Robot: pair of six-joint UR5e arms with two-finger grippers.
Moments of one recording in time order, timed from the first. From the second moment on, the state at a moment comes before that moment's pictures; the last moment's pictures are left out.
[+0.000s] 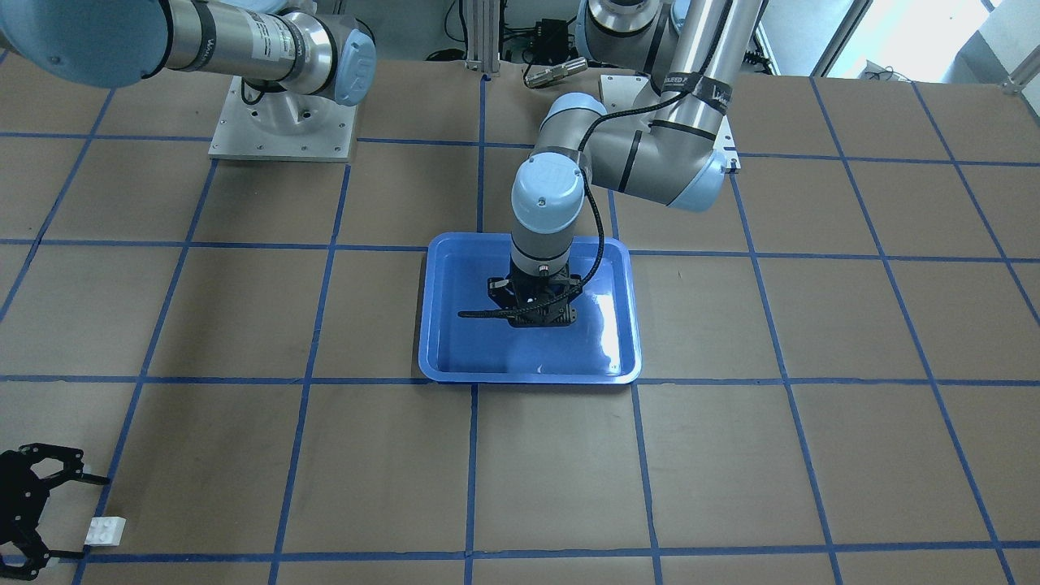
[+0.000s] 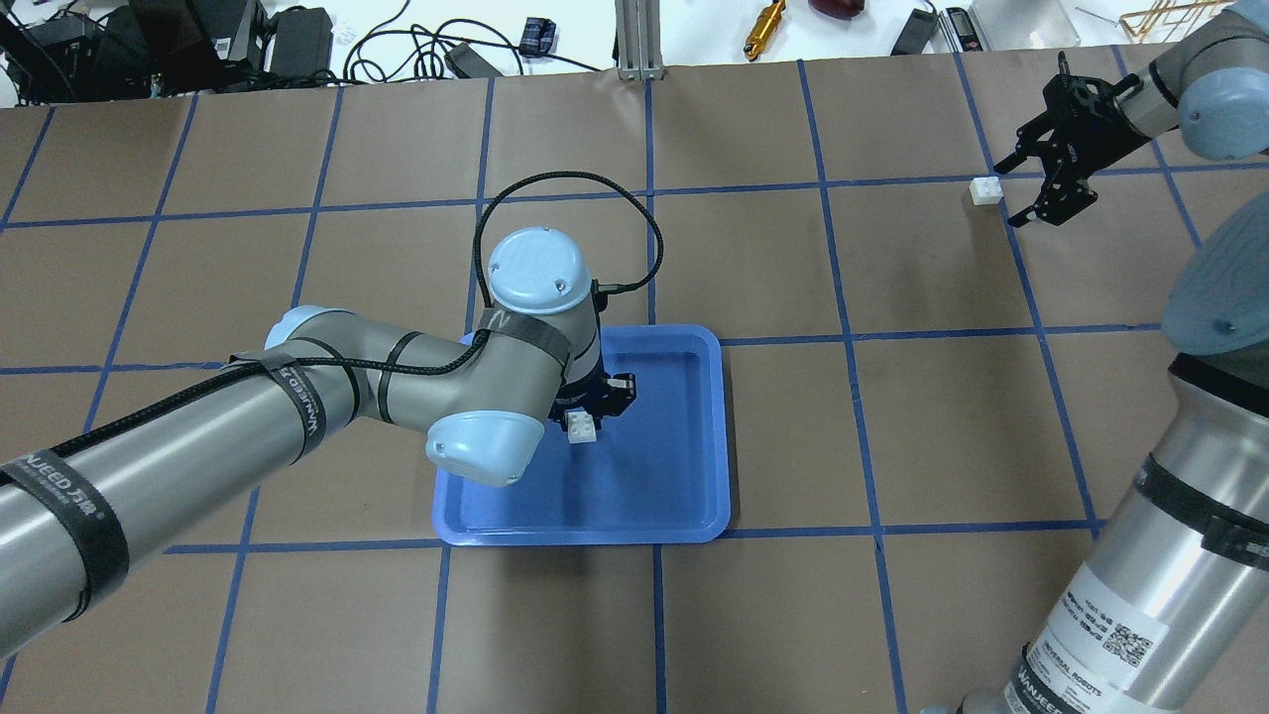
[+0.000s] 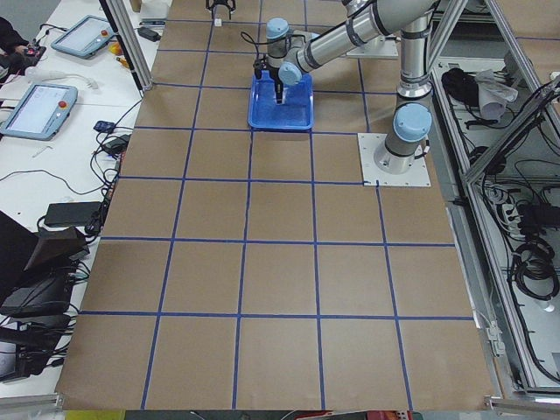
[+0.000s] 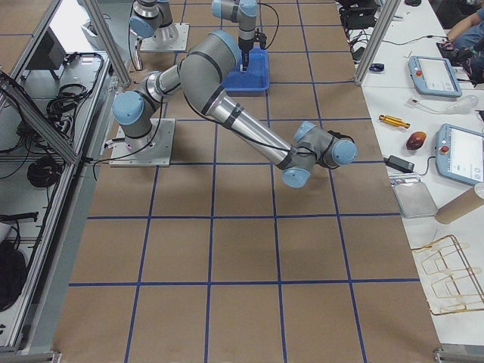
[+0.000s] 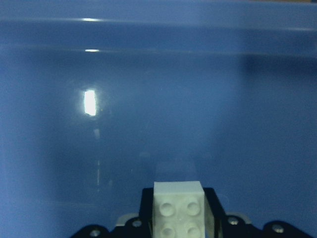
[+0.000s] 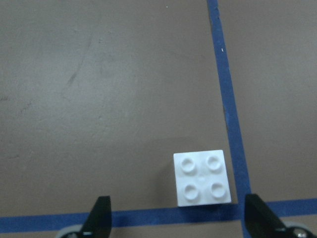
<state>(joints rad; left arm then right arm) -1.90 -1.93 -1.99 -0.85 1.58 -0.37 1.09 -0.72 1.17 -1.79 -1.12 -2.07</state>
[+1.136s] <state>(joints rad) -1.84 -1.88 -1.97 -0.86 1.53 -0.32 1.11 -0.72 1.16 -1.79 -1.12 -2.06</state>
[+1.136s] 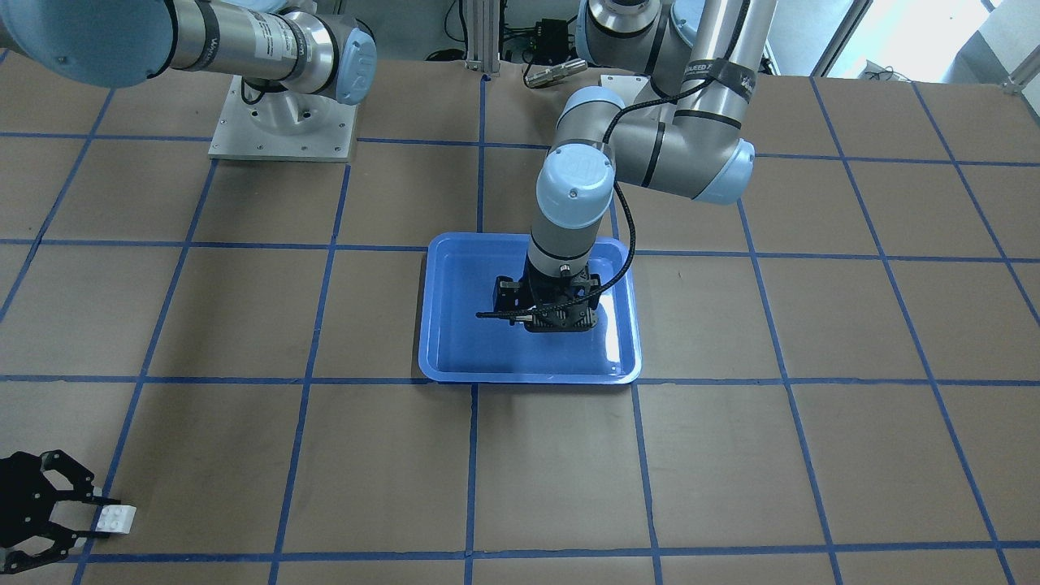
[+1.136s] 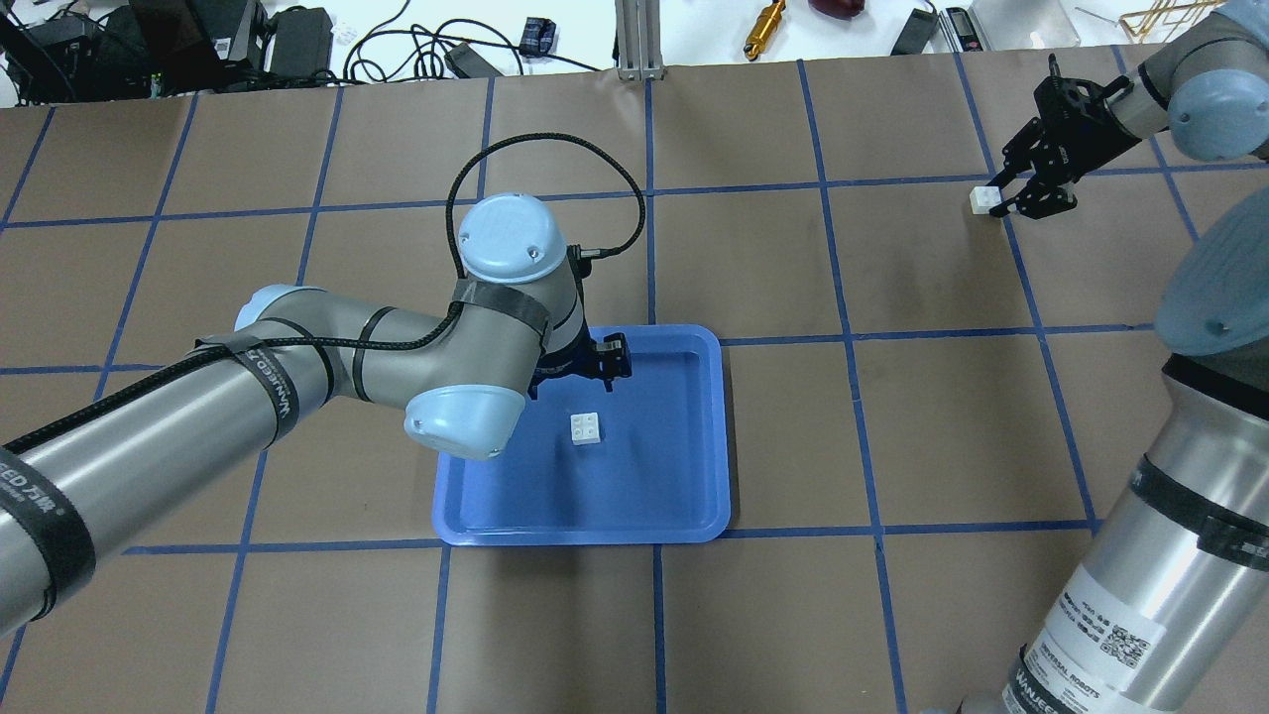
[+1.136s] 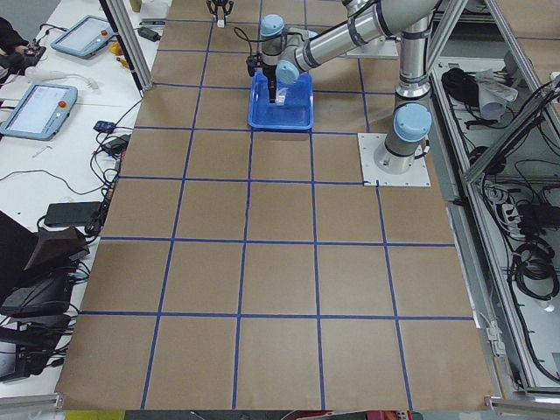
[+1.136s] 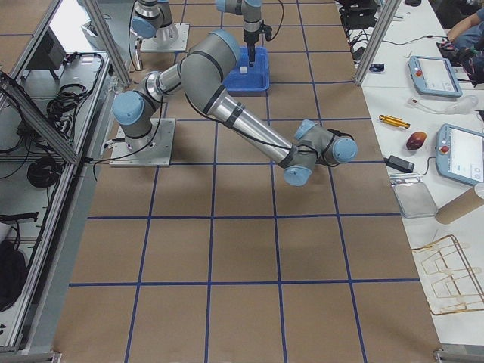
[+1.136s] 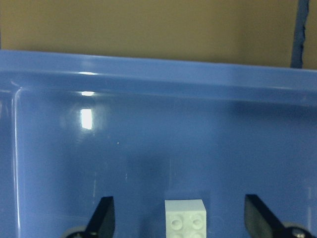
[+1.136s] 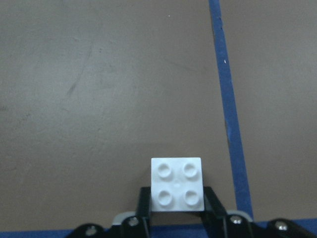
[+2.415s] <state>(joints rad) -1.73 -1.86 -2.04 -0.88 1.40 -0.19 1.38 -0.95 1.23 -1.57 -1.07 -1.83</state>
